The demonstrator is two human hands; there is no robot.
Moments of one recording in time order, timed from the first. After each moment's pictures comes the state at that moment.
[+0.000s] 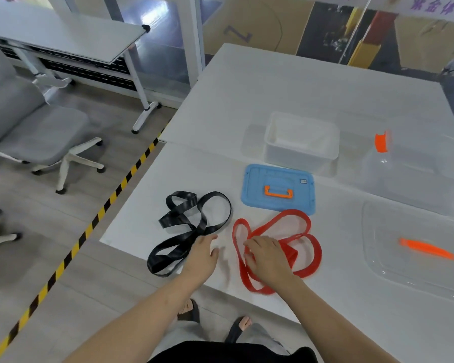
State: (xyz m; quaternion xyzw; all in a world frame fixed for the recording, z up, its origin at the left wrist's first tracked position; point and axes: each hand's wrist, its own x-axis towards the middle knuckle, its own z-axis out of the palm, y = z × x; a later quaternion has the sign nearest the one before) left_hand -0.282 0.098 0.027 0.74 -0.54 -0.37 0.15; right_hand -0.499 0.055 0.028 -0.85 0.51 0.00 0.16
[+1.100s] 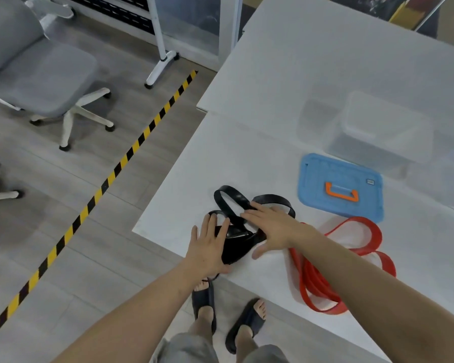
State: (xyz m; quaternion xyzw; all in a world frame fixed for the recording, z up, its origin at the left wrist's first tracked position) left_hand -0.119 0.078 -0.042 0.68 -0.68 -0.27 -0.11; right_hand -0.328 -0.067 -0.020 -0.90 0.28 0.24 0.24
